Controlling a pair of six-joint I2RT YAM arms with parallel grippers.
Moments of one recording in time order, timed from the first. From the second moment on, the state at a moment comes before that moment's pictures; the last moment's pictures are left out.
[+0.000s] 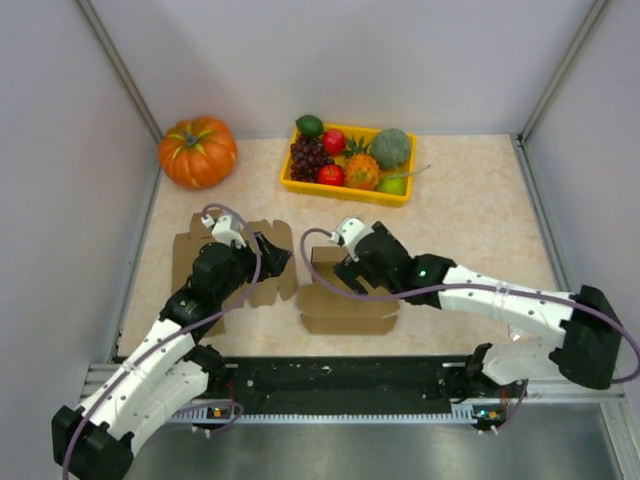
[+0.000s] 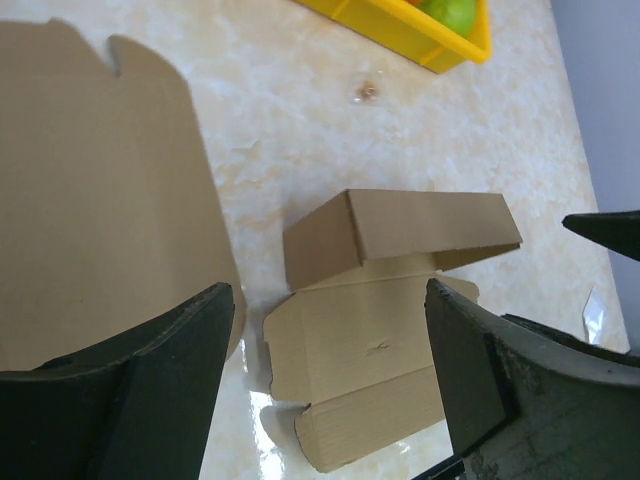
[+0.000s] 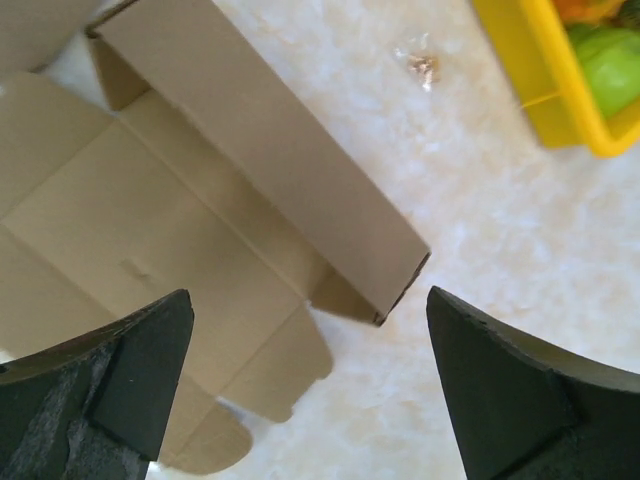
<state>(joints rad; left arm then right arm) -0.49 0.71 0.52 -0.15 0.01 -0.63 0.99 1.24 0.91 -0.41 0.34 -0.01</state>
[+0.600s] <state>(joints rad) -0.43 0.29 0.52 -0.50 -0.18 -0.78 1.16 1.81 1.06 -0.13 0.96 -0.56</state>
